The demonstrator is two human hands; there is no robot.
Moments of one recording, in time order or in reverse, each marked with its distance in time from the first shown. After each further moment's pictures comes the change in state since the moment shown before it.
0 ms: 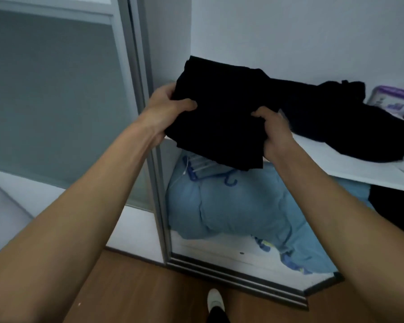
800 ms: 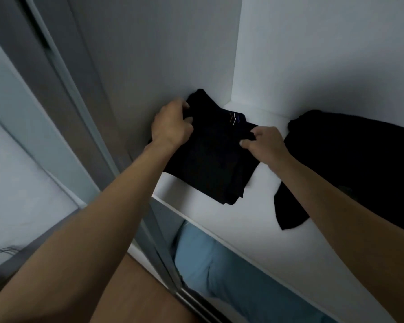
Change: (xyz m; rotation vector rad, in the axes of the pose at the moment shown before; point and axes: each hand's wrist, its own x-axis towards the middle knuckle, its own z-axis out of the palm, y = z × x) left_hand 0.250 -0.079 -0.012 1.101 0.559 -0.137; right_hand 0.329 0.038 0.035 -1.000 -0.343 -0.237
